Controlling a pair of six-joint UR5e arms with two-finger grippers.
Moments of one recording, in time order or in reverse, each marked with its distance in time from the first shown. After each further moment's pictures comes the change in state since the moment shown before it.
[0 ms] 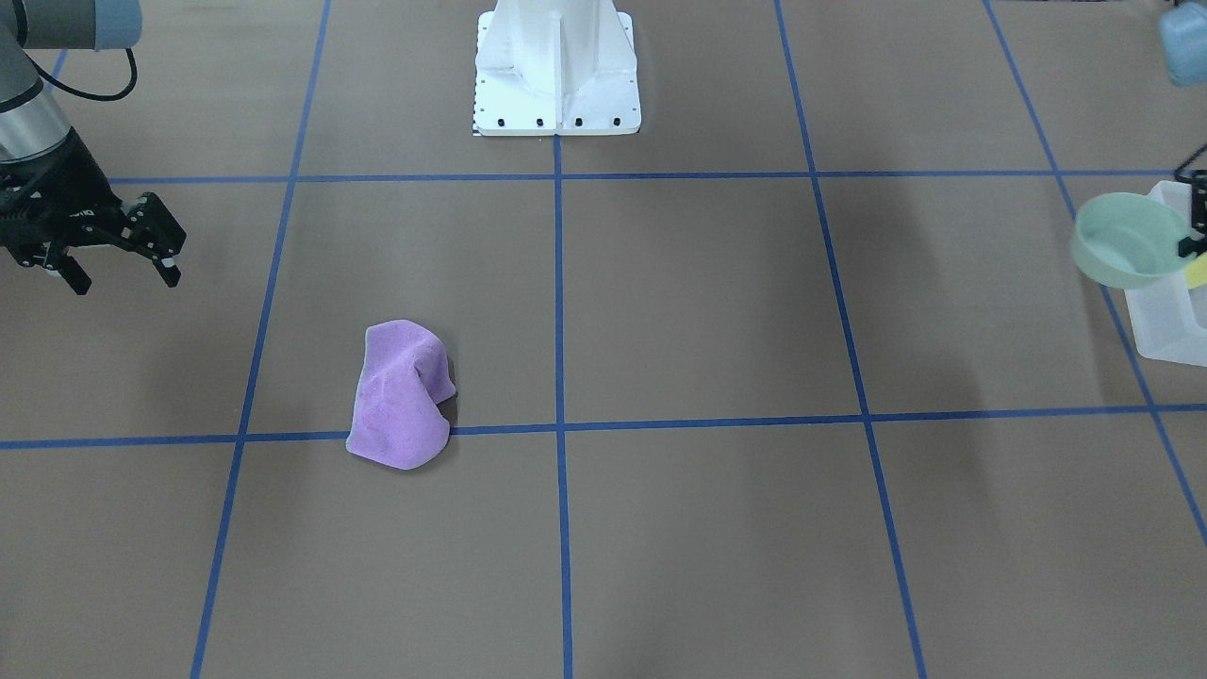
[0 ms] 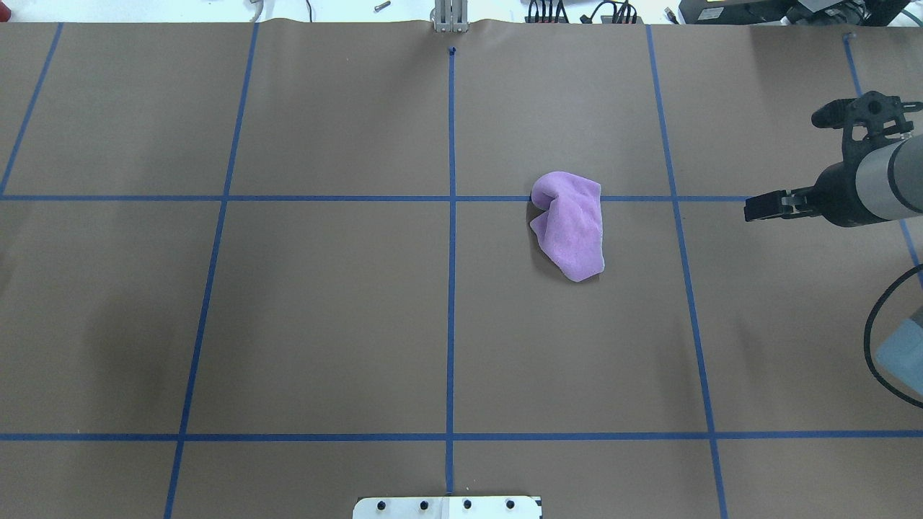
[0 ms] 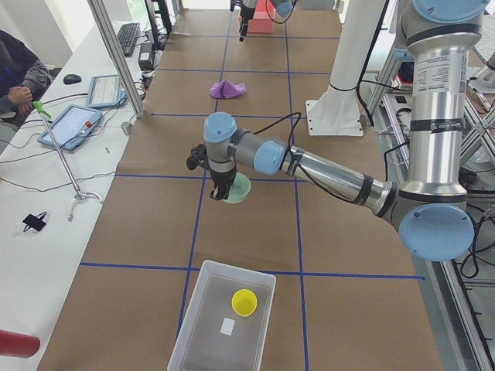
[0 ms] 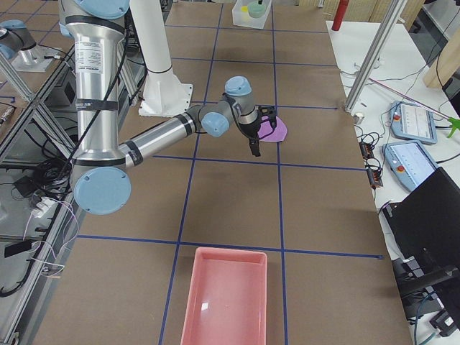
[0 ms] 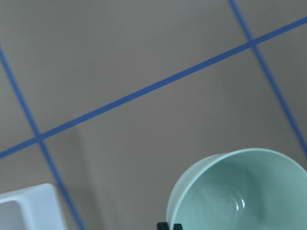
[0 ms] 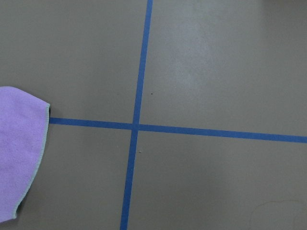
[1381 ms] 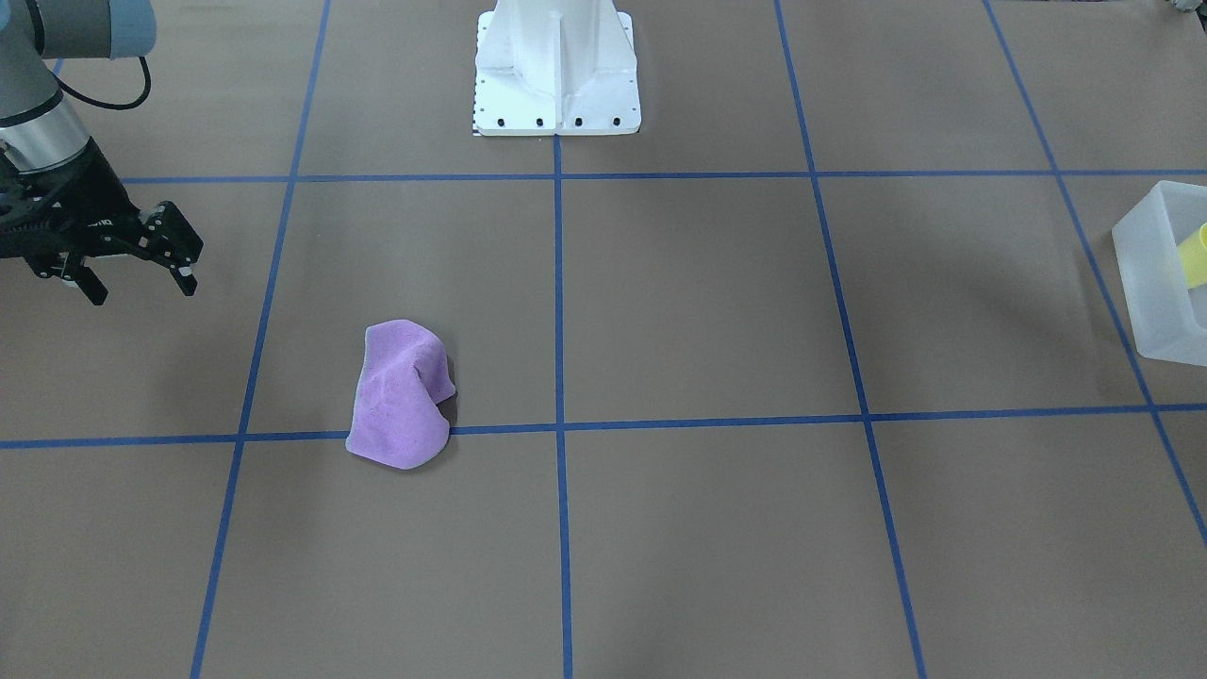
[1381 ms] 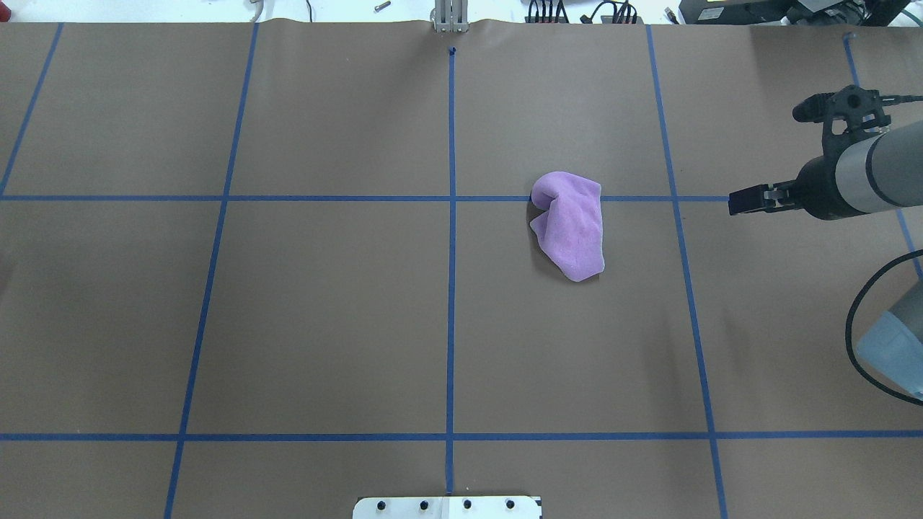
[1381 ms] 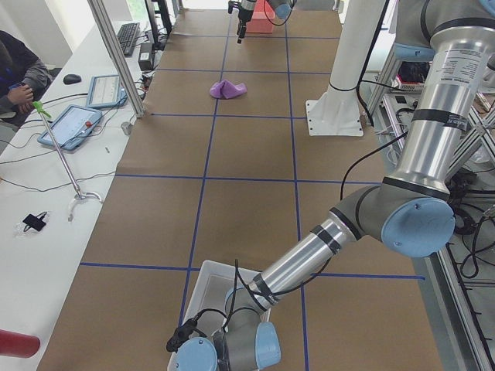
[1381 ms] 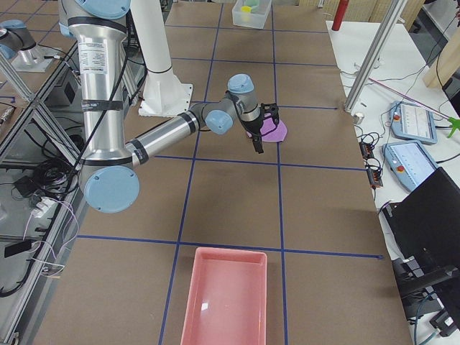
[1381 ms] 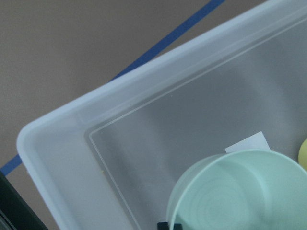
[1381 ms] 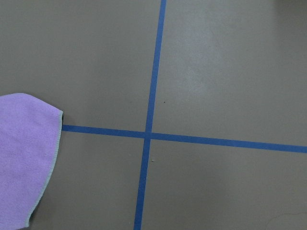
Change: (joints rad) left arm -0.267 -0.236 1.072 -0.525 -0.002 0.573; right arm -0.016 0.049 -0.026 -0.002 -0.016 0.000
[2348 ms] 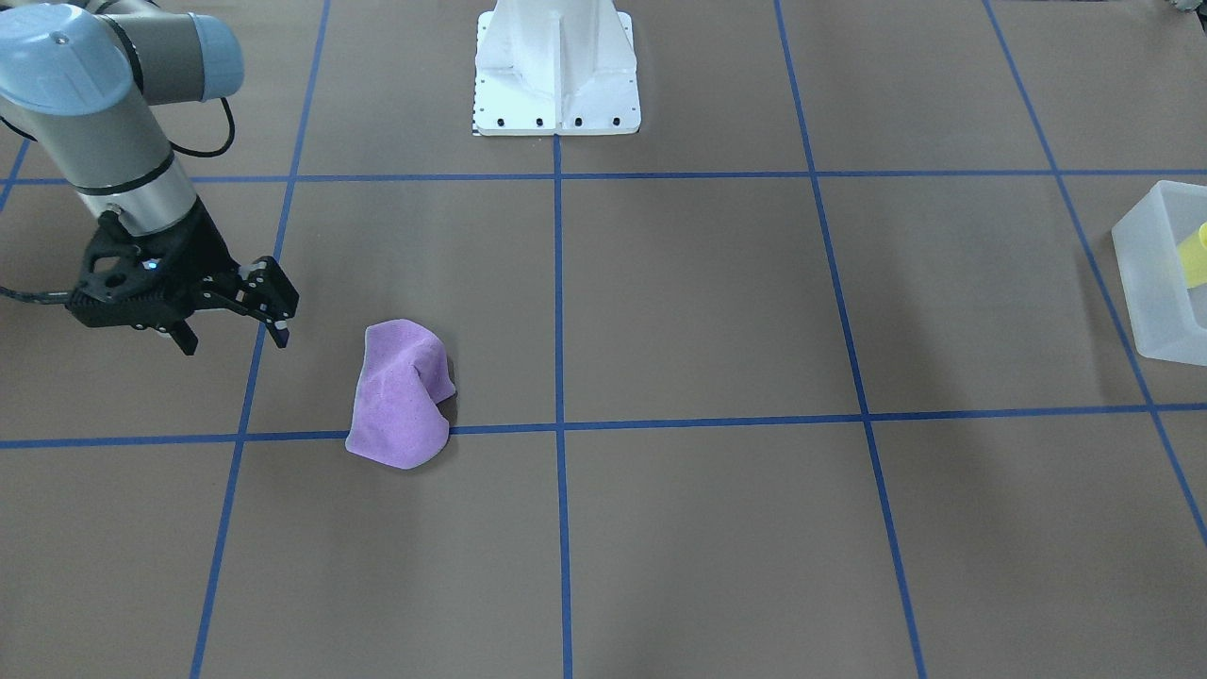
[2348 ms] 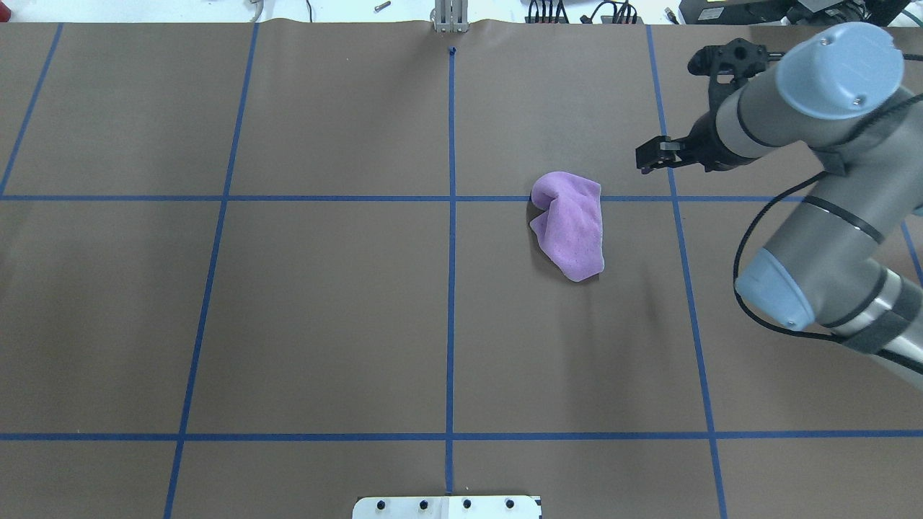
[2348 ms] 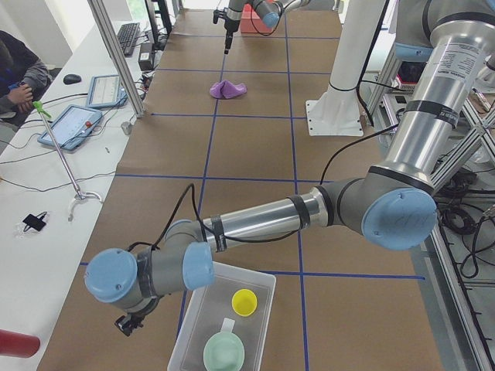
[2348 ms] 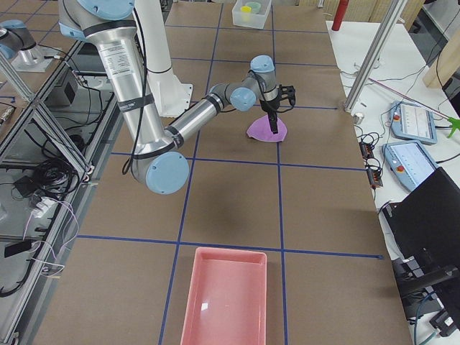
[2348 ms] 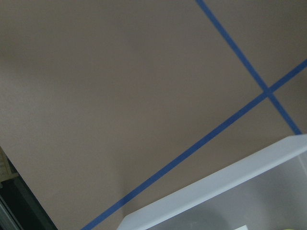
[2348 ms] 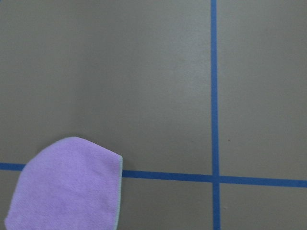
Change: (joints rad) left arm -0.043 -0.107 -0.479 0.540 -0.011 -0.114; right arm -0.047 0.351 -0.192 -0.168 -0.015 0.095
